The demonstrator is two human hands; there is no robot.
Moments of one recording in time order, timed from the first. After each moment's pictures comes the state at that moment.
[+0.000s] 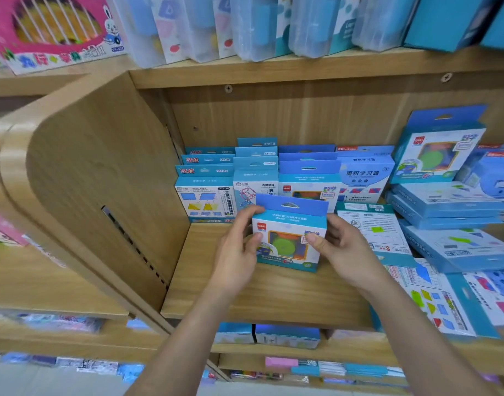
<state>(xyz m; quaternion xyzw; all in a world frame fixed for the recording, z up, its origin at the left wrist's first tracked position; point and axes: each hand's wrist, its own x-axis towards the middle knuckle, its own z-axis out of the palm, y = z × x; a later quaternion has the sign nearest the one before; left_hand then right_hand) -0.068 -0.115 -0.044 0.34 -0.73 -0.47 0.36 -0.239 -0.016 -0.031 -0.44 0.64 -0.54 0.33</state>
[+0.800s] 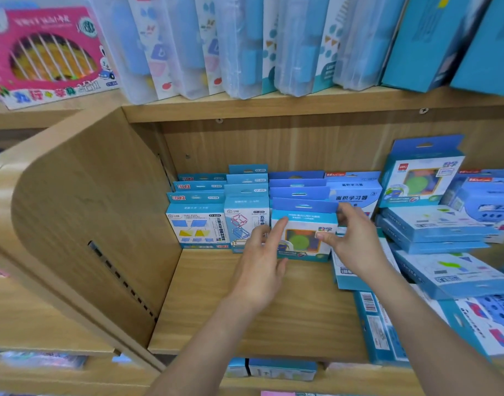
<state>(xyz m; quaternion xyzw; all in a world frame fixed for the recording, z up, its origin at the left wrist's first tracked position) -0.121 -0.120 -0.043 0.33 -0.89 -0.21 0.25 -0.296 -0.051 -0.020 -0.45 0.77 -0.44 0.09</state>
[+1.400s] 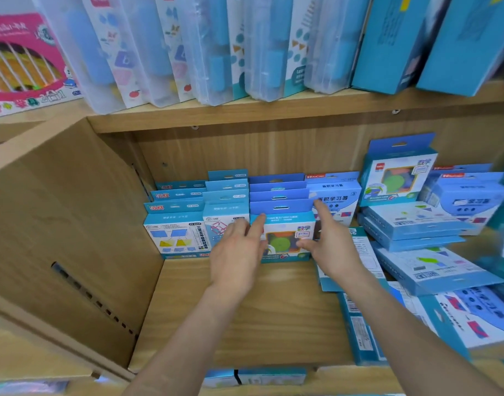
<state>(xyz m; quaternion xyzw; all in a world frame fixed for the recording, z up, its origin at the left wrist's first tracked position) -0.136 -0.138 -0.017 0.42 -0.89 -0.02 0.16 -0.298 -0.060 -0.033 -0.44 0.80 -0.39 0.11</state>
